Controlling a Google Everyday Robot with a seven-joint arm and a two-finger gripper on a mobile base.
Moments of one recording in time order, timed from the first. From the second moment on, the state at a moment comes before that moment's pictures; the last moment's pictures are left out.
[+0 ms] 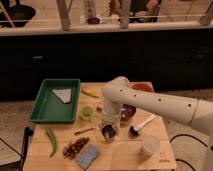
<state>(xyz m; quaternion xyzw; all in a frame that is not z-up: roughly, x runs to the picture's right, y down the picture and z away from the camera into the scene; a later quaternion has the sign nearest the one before) 0.015 0.213 0.720 -0.31 -0.34 -0.53 0.71</state>
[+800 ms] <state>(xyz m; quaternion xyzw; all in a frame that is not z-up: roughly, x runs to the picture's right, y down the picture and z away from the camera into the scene) 0.003 0.154 0.721 -0.29 -0.32 -0.56 0.70</state>
